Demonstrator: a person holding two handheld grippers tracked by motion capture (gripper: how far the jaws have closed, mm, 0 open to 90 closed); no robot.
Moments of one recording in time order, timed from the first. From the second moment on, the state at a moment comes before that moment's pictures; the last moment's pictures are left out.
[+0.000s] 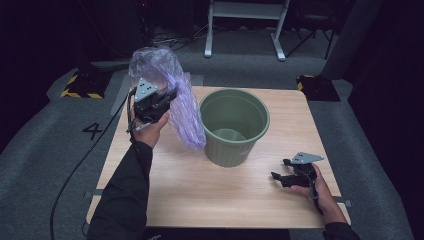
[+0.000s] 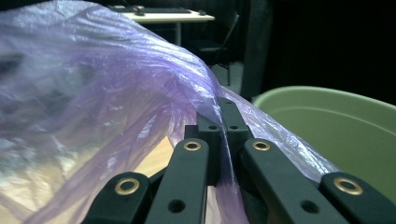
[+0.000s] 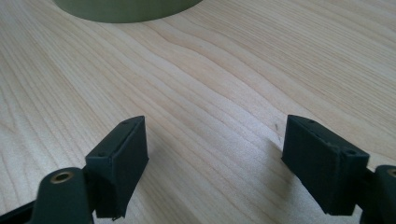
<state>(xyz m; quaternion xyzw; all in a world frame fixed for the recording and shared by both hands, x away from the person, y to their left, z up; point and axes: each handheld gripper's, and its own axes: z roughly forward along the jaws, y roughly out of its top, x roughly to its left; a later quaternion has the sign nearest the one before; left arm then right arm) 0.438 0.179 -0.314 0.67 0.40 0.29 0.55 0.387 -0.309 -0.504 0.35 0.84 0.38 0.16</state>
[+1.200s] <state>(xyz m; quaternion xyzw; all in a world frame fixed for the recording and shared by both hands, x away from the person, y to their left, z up) 0.455 0.107 -0.234 0.65 0.36 0.33 0.58 0.388 -0.309 -0.504 0.35 0.84 0.38 0.16</state>
